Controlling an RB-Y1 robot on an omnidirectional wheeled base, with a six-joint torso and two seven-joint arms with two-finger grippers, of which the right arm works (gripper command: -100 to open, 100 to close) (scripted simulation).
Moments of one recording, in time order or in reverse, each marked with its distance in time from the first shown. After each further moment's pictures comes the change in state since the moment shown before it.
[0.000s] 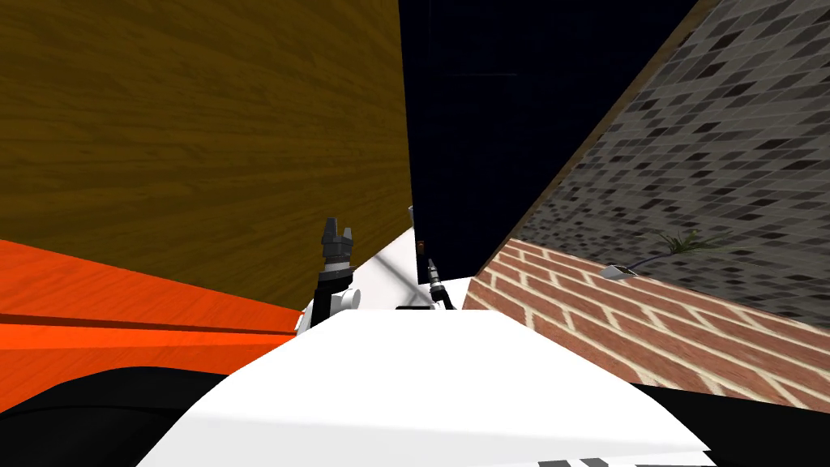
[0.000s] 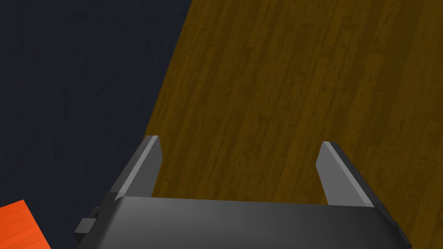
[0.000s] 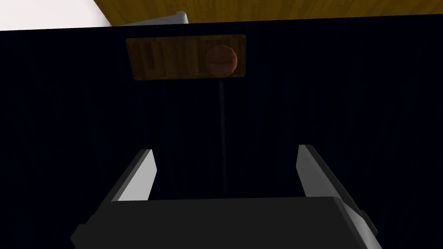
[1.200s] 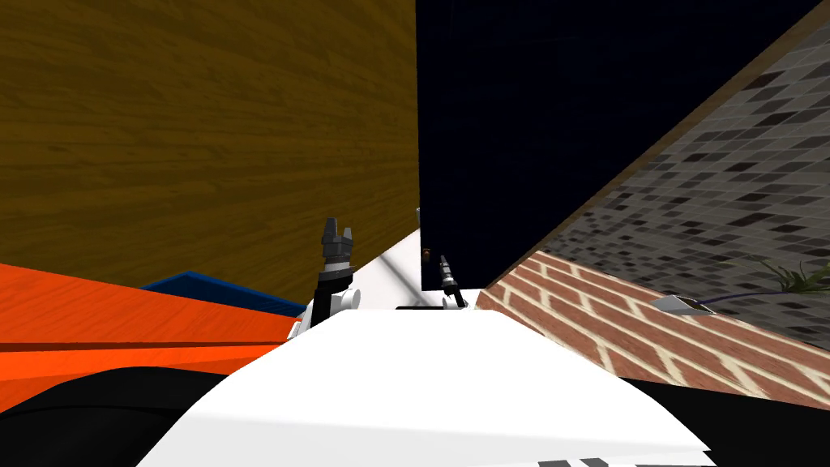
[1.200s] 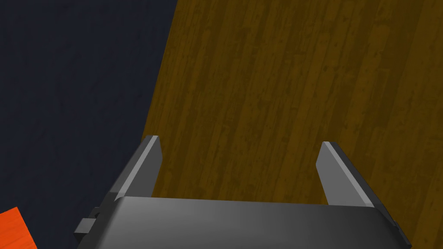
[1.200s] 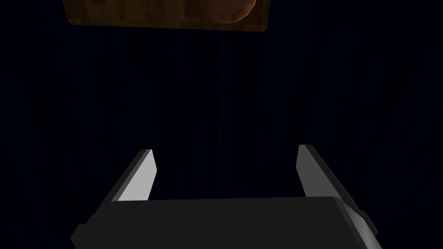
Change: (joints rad) arm -0.054 -0.046 -0.280 0.083 0.239 0.008 -0.141
